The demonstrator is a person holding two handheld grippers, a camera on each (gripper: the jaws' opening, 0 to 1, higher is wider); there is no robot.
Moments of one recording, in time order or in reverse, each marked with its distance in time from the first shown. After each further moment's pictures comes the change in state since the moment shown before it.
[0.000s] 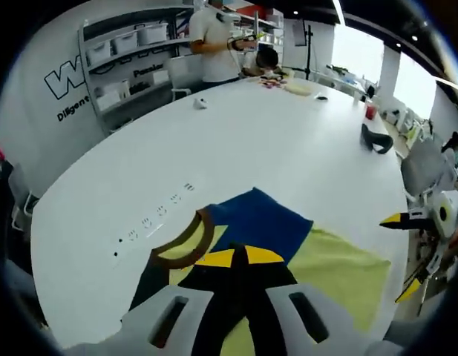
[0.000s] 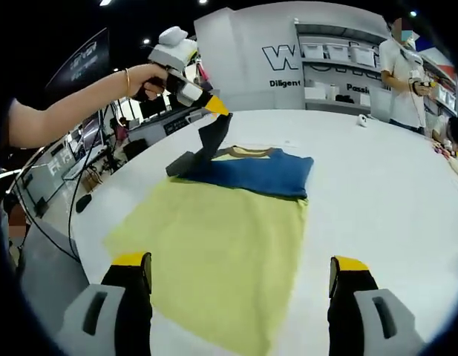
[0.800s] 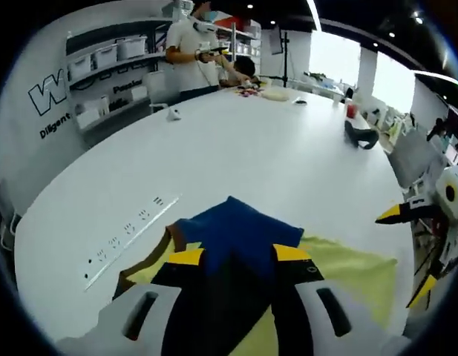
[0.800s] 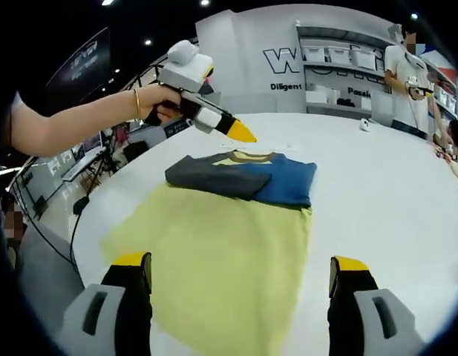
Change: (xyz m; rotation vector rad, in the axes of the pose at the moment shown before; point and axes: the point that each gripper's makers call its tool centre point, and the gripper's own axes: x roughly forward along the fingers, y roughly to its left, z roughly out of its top) left arm 0.015 -0.026 0.010 0.076 -0.164 -0.079; right arm 0.015 0.005 0.023 -0.022 -0.039 0.002
